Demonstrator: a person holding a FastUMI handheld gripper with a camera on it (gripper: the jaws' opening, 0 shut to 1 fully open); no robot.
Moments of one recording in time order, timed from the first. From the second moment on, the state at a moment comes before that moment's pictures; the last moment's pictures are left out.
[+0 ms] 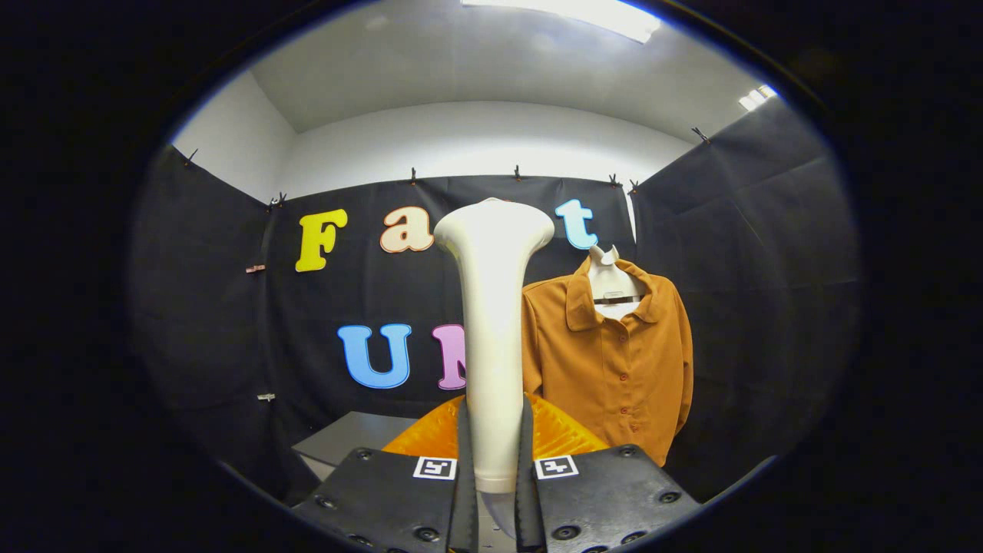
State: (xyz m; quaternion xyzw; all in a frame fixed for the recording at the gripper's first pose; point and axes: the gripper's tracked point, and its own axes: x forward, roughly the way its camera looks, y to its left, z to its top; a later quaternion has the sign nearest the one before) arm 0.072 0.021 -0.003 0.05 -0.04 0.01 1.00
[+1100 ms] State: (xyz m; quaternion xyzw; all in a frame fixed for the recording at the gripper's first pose) arm 0.097 0.016 -0.007 0.04 -0.04 0.05 1.00
